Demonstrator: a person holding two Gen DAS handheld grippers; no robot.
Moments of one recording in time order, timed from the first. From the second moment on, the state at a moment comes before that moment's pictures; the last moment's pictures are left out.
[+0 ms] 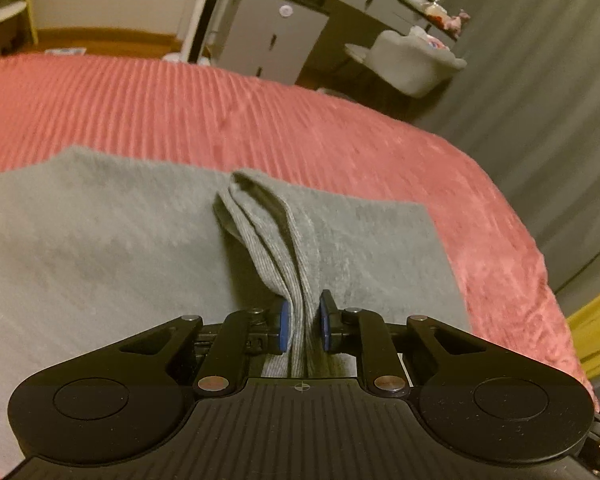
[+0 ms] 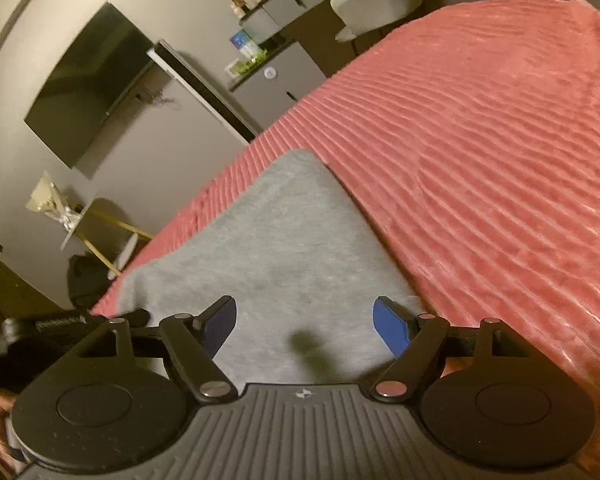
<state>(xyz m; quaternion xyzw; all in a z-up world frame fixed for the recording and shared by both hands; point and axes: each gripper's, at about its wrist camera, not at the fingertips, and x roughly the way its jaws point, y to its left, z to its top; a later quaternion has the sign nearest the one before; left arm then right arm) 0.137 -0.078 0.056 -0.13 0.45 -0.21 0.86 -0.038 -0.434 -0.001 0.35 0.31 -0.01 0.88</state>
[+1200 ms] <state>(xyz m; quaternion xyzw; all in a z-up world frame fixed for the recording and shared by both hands) 0.177 -0.057 0.024 -0.06 0.46 -0.10 0.88 -0.013 -0.421 -0.020 0.33 0.39 -0.03 0.86</state>
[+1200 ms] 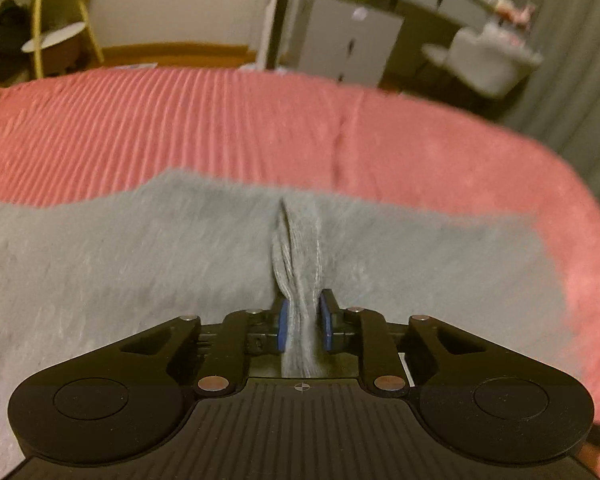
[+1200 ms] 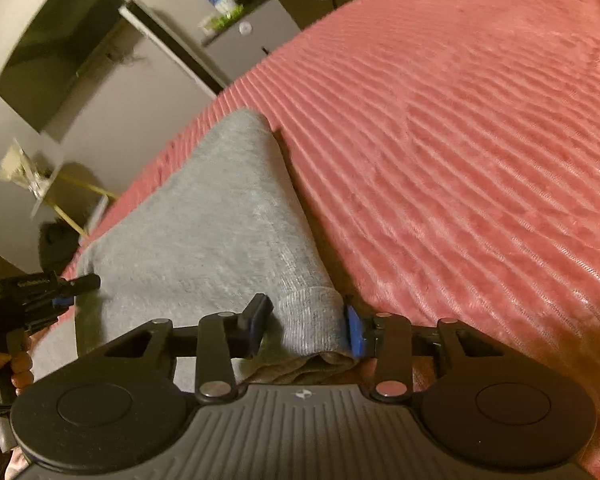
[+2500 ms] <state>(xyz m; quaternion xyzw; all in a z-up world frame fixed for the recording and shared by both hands) 0.088 0.040 0.020 -0.08 0.40 0.03 0.91 -0.012 -0.421 -0.012 0.31 0.40 -0.06 0.86</state>
